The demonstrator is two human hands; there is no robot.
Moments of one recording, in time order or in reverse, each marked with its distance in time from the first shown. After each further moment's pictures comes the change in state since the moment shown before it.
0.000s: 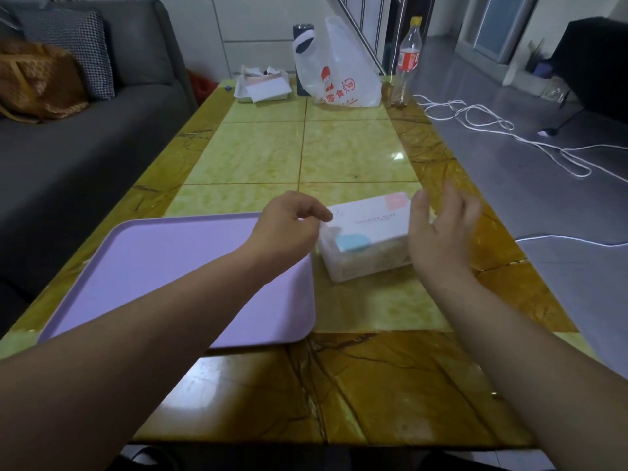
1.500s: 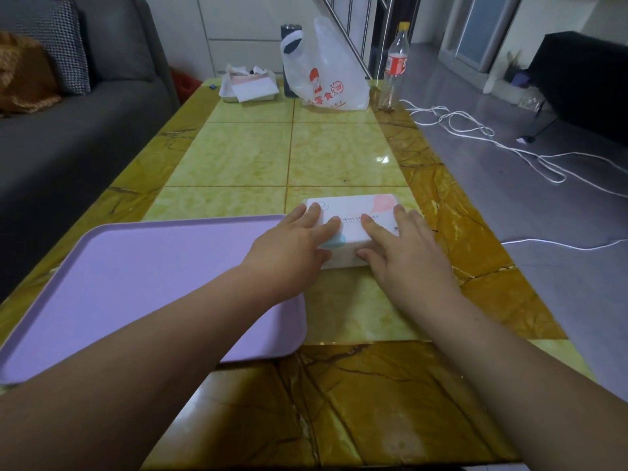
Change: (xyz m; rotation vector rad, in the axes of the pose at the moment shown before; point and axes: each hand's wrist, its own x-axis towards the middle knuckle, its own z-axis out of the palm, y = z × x) left_hand 0.007 -0.015 0.016 0.799 -0.272 0.307; right_hand -0.011 0.003 0.004 -0.708 -0.416 -0.311
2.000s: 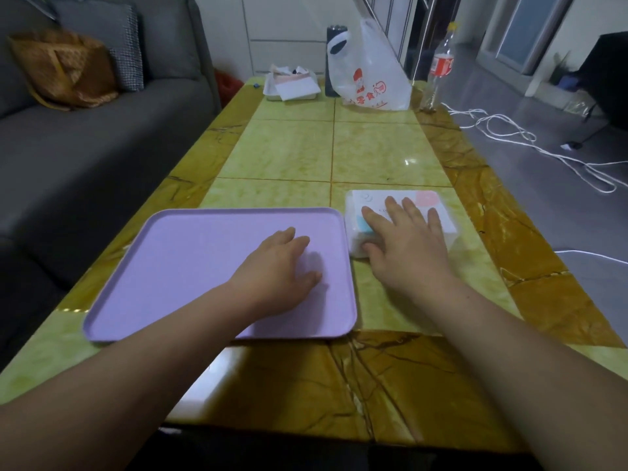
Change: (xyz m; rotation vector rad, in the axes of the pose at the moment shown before) left_hand -0.077 -0.066 0.001 -0.122 -0.078 -0.262; right_hand 0.013 -0.068 0.010 -0.069 -0.036 -0.116
